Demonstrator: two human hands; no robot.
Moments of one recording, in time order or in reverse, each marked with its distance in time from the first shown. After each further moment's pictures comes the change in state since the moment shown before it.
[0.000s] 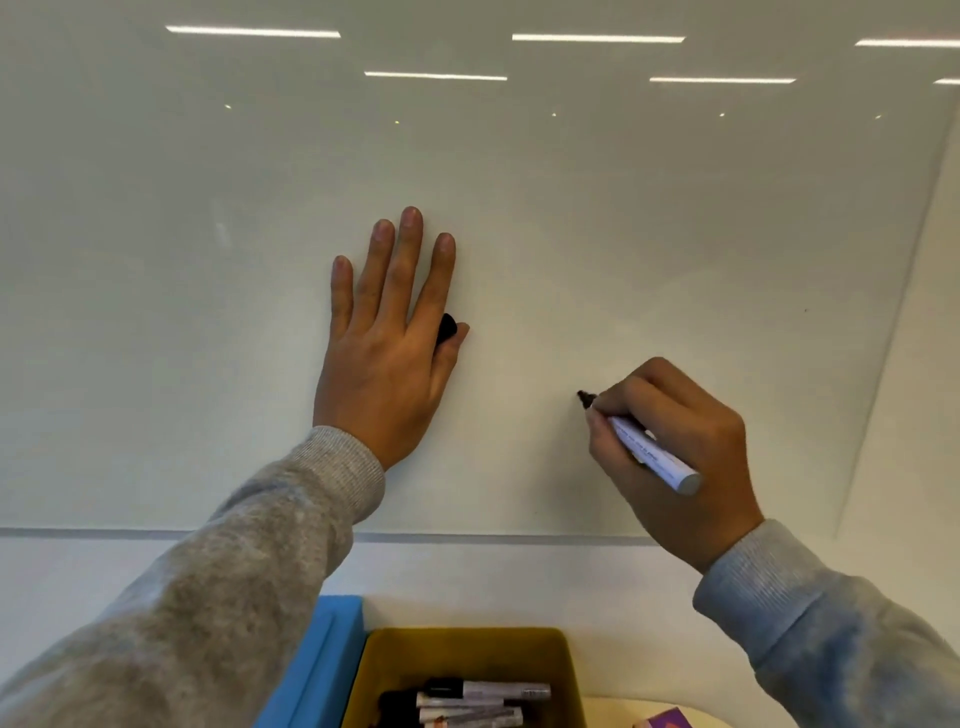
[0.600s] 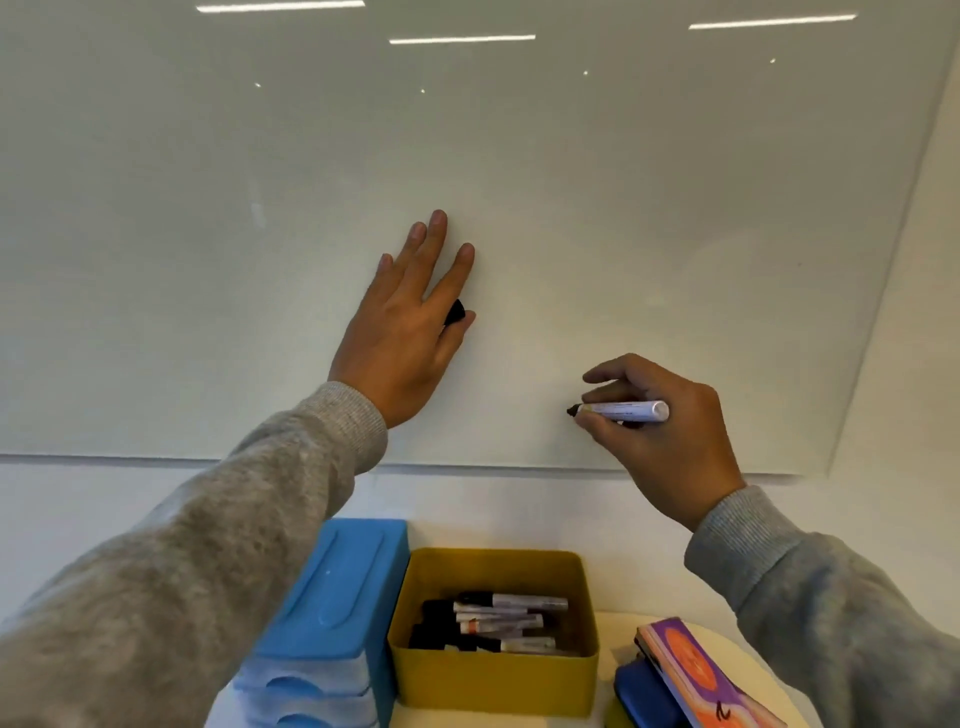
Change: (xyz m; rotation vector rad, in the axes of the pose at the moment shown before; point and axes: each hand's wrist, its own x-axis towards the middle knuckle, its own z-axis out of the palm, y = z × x) left_hand -0.019 -0.008 -0.042 -0.149 -0.272 0.037; right_hand -0.025 -0.028 -0.011 0.345 -0.240 0.533
